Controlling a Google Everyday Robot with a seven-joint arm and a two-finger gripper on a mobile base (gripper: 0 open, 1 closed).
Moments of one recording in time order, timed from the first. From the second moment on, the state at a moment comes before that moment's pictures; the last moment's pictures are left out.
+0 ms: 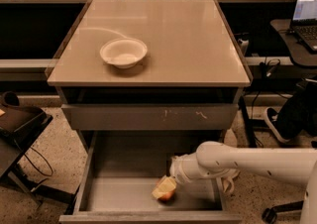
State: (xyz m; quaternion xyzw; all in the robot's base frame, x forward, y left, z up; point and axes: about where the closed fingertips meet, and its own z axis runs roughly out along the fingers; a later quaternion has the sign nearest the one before) arm 0.481 -0.019 0.437 -0.45 0.82 0.27 0.23
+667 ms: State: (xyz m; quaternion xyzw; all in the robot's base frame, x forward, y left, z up) arm 0.478 -0.023 0.389 -0.44 0.83 0.27 0.21
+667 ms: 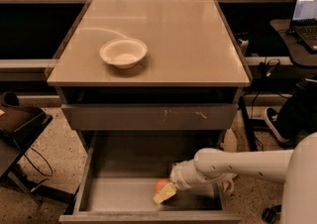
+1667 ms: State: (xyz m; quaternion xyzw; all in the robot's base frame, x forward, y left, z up) arm 0.473 -0.024 0.376 -0.43 0.84 0.27 0.20
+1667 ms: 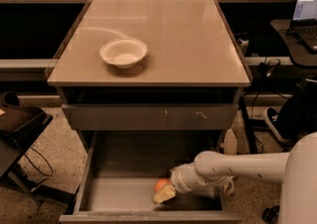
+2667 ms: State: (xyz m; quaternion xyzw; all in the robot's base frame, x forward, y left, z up) arm 0.481 -0.027 0.397 -0.43 0.84 0.25 0.21
